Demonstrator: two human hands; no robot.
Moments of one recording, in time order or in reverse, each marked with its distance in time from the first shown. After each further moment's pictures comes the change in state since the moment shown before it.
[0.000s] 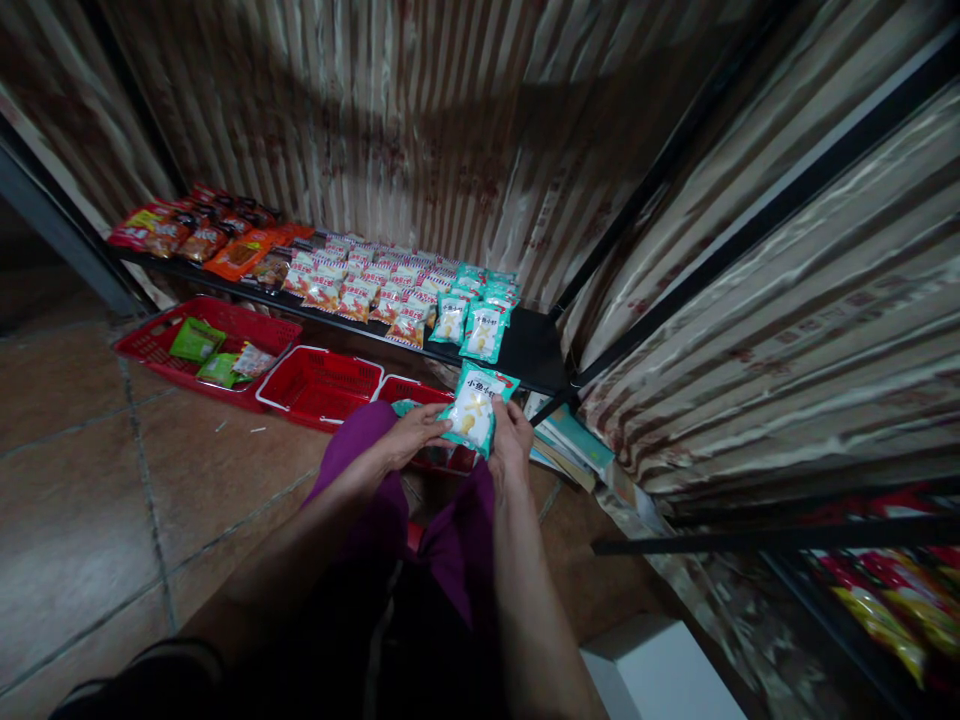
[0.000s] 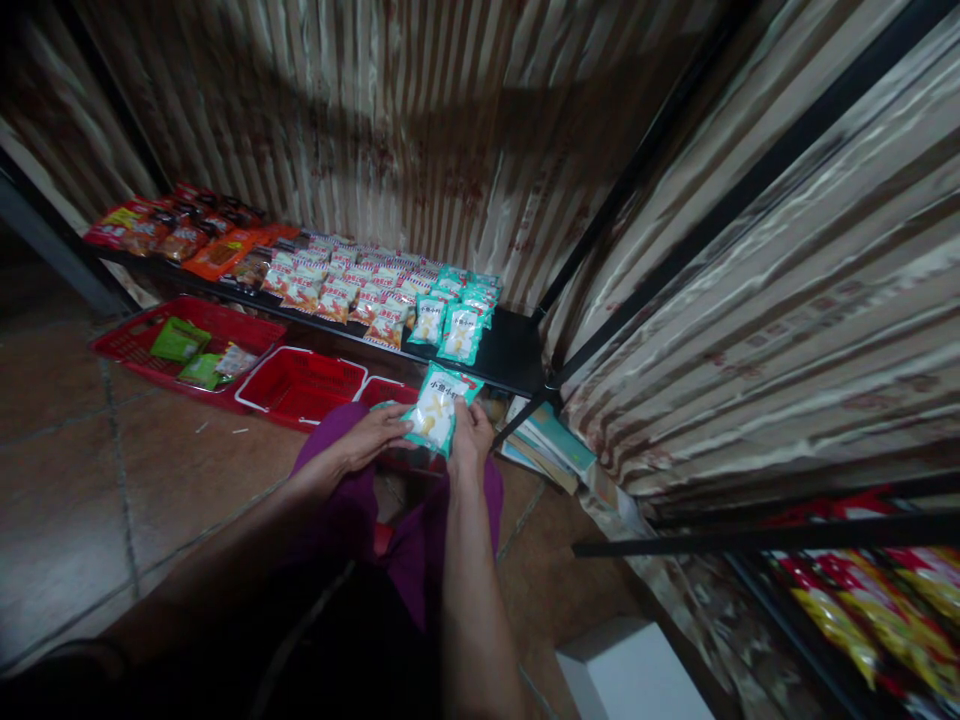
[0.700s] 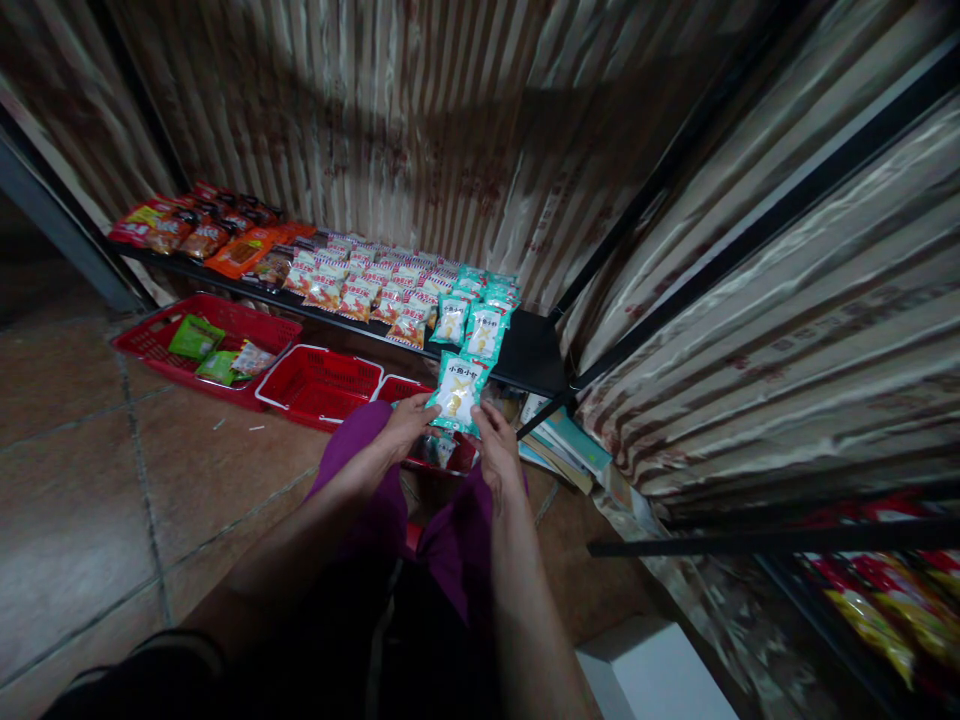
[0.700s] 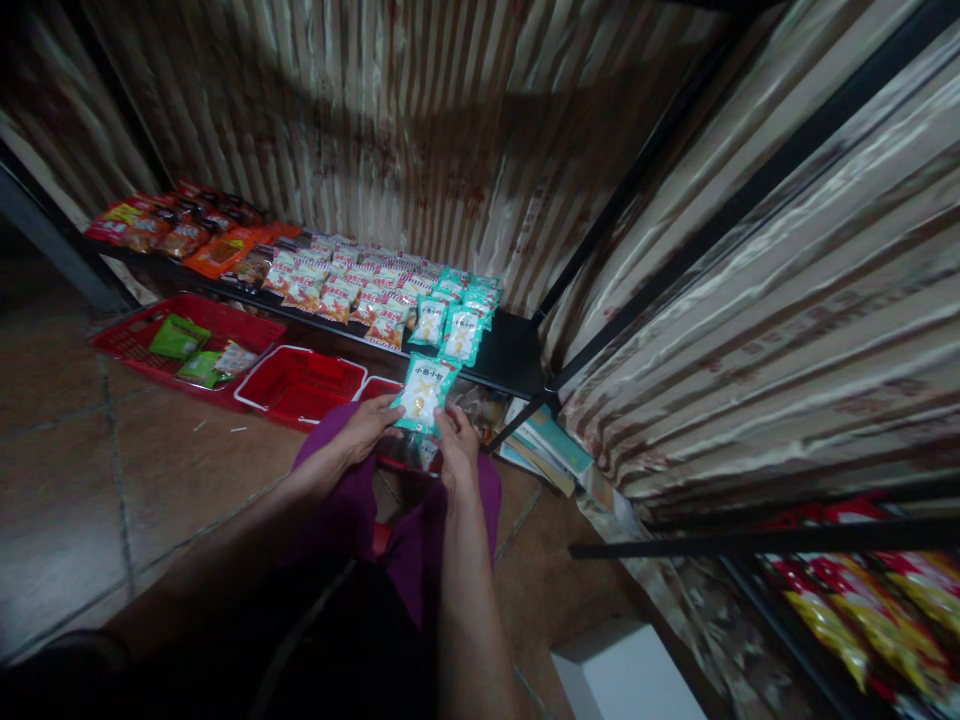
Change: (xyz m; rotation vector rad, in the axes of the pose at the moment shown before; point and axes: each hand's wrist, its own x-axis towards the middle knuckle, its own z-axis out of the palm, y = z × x) left_hand 0.012 0.003 -0.001 -0.019 0.254 0.082; right_hand -0.016 0.002 -0.010 -0.155 -0.237 0.157
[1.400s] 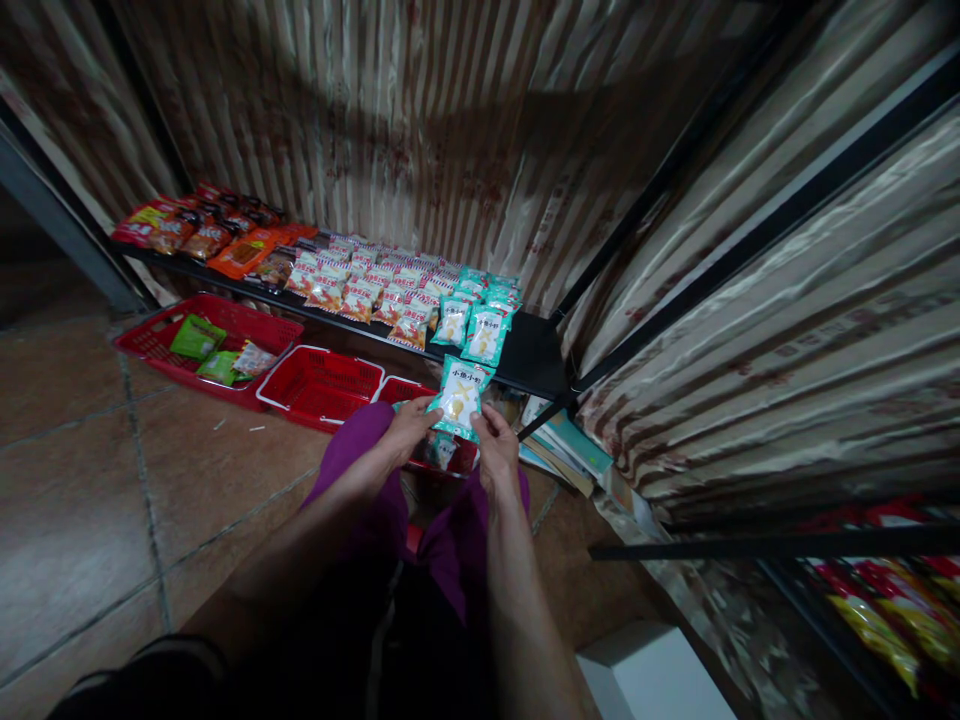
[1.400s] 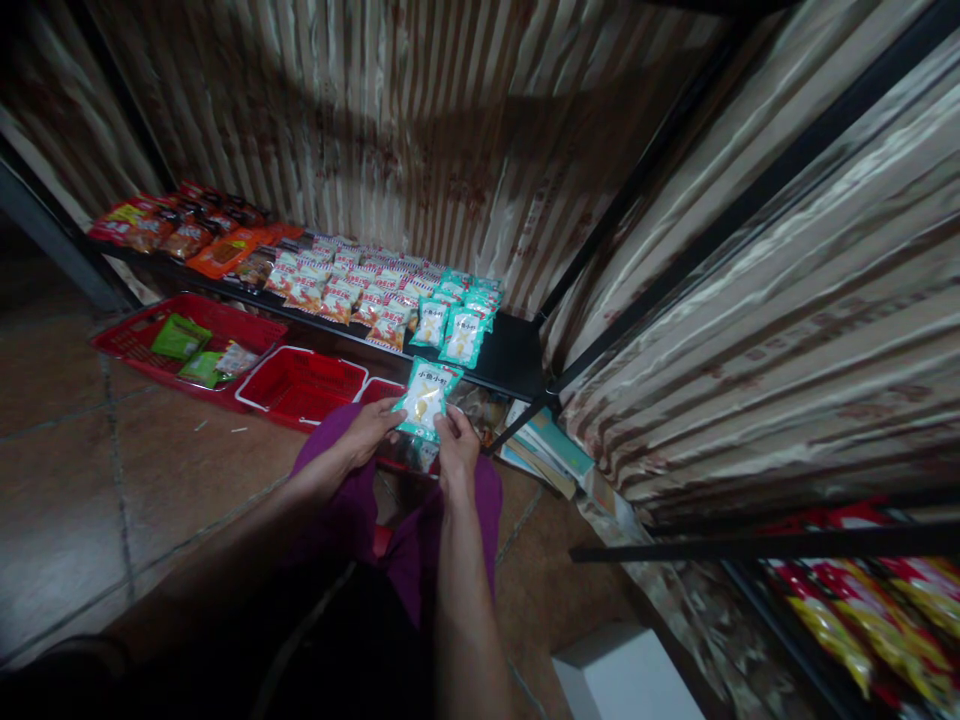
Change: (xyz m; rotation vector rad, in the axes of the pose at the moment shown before) left_hand -0.006 0.000 0.002 -0.002 0.006 0.020; right_hand 0.006 0.015 0.000 -0.013 0.077 -0.127
